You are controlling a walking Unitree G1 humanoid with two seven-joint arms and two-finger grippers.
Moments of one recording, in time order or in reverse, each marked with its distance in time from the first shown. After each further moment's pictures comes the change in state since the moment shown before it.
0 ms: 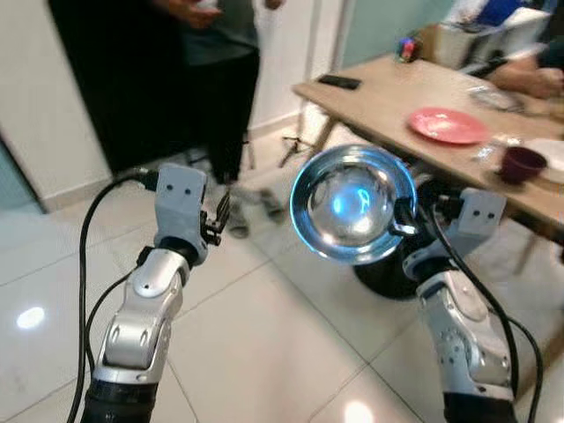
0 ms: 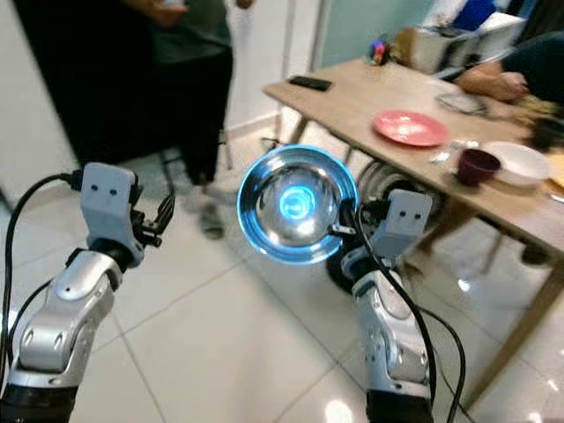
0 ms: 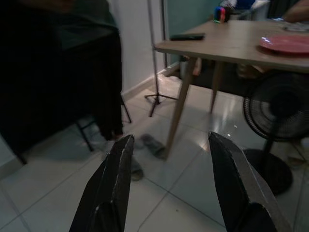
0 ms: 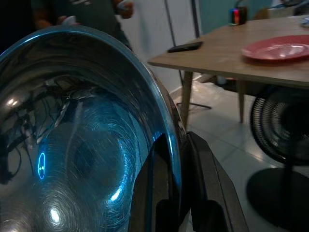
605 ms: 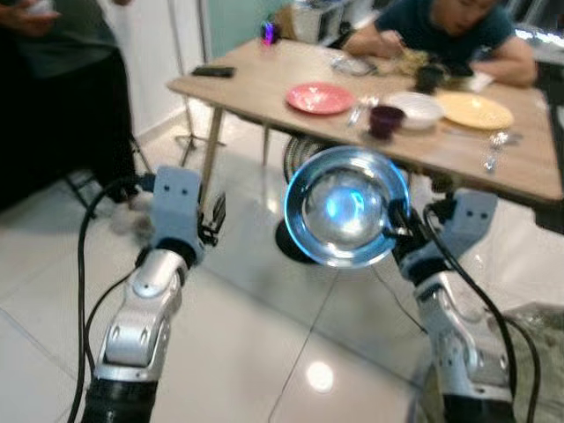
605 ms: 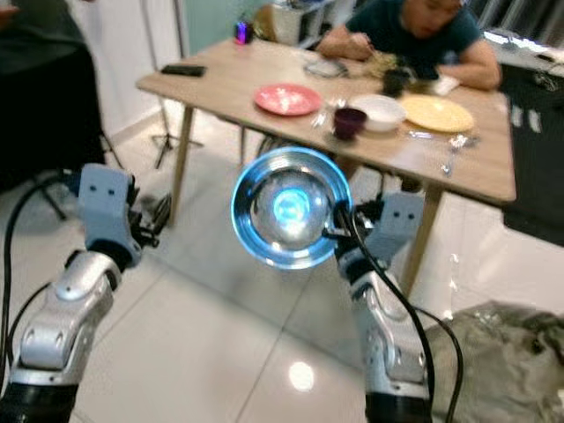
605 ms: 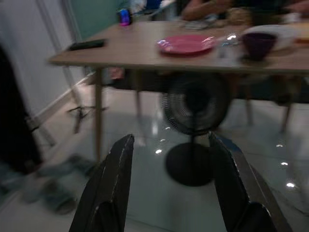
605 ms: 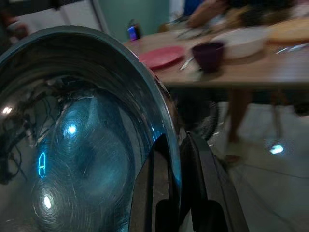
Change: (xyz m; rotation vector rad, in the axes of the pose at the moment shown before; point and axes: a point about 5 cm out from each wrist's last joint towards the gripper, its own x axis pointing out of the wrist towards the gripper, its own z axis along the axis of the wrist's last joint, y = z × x) left arm 0.003 -0.004 -0.003 -0.012 0.013 -0.002; right arm -0.003 -0.004 -0.003 -0.009 0.028 -0.011
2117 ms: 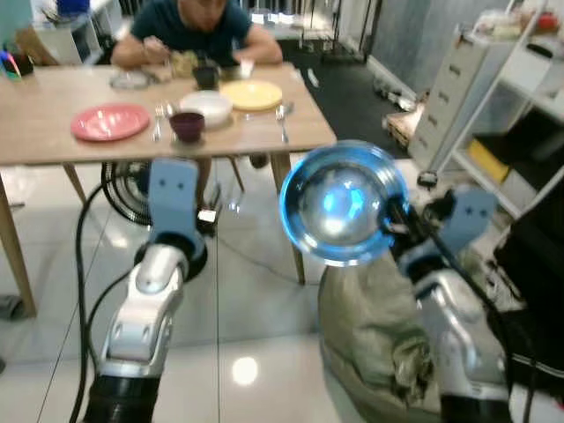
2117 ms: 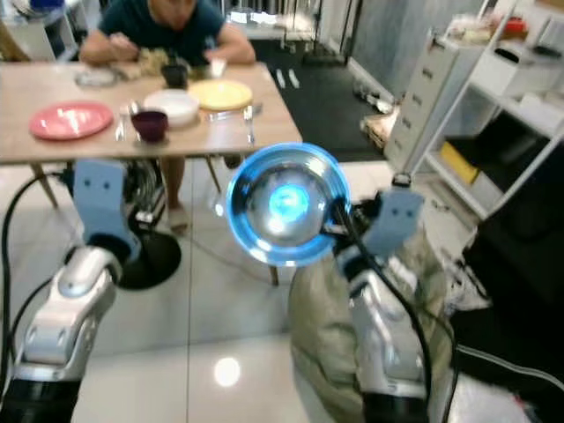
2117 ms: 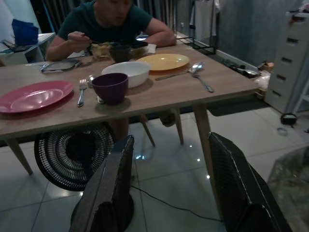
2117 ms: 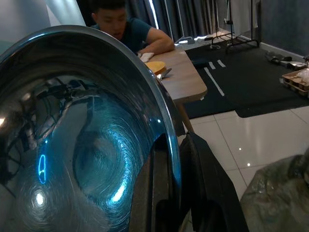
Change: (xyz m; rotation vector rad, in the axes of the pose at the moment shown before) left arm 0.003 0.009 0.004 0.006 -0.039 0.088; right arm 0.003 0.011 0.004 0.009 -0.033 0.052
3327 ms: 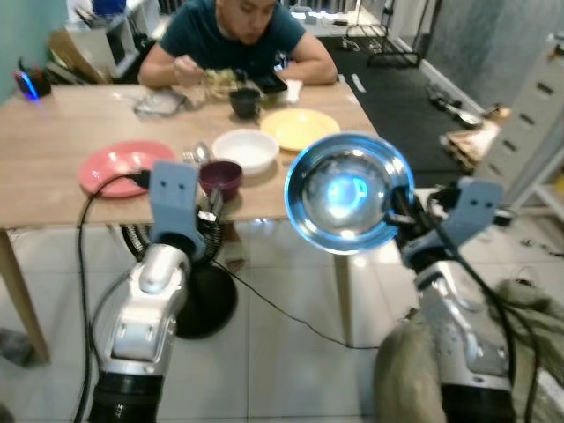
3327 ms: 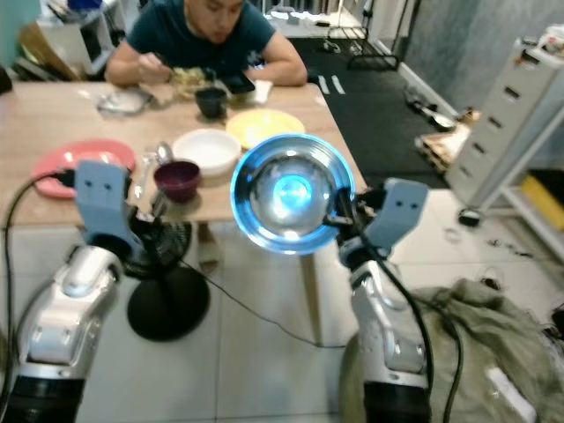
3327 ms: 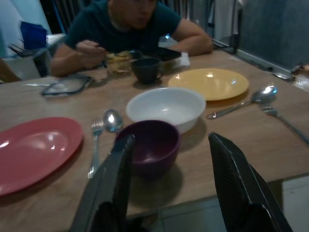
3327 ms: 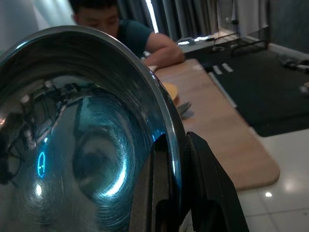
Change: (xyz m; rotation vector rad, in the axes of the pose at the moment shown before) left arm 0.004 -0.010 0.004 0.005 -0.023 -0.040; right arm 0.010 -0.008 0.010 -0.014 -0.039 -0.089
